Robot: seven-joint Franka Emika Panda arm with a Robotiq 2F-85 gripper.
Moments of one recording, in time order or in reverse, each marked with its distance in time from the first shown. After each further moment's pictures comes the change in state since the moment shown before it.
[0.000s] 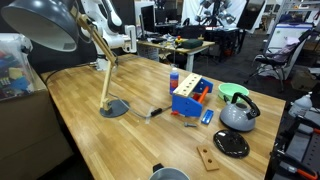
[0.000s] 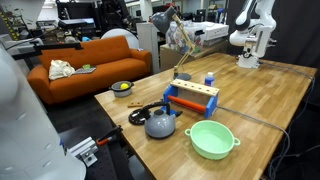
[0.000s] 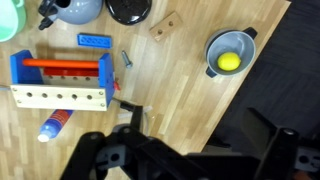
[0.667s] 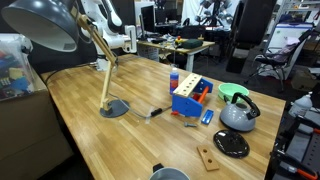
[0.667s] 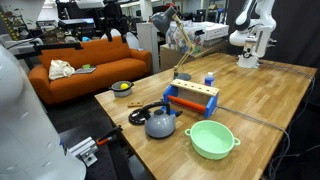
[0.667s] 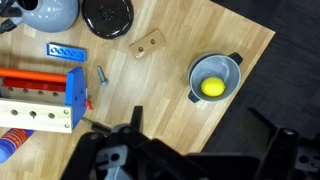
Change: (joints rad) arm 0.051 0.168 0.003 0.019 0.010 0.040 -0.043
